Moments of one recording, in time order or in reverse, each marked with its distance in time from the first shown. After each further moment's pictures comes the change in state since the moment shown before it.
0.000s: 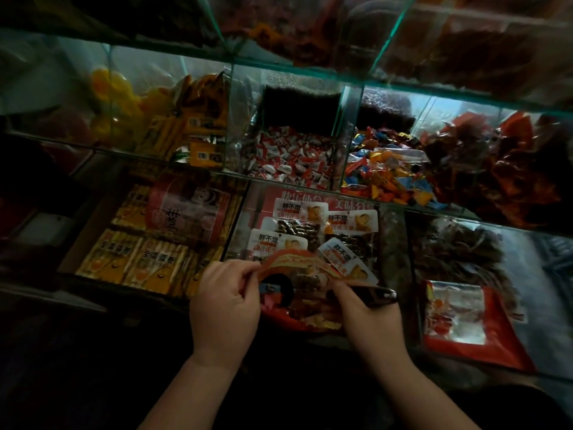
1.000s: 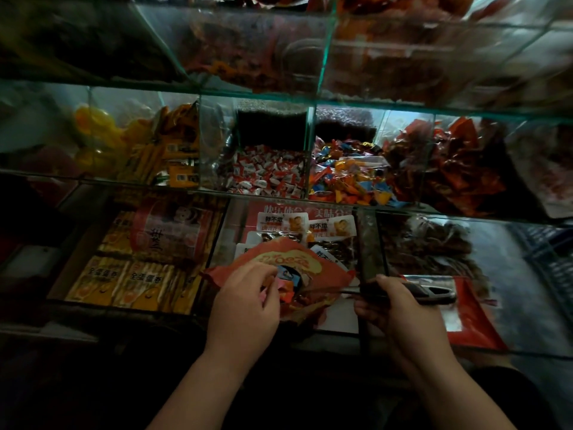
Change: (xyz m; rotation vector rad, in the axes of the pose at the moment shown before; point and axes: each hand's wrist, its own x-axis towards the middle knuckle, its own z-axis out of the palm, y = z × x) left_hand -0.004 0.049 0.009 -0.090 -0.243 0.138; right_hand -0.010 -0.024 -0.075 0.384 0.144 0.170
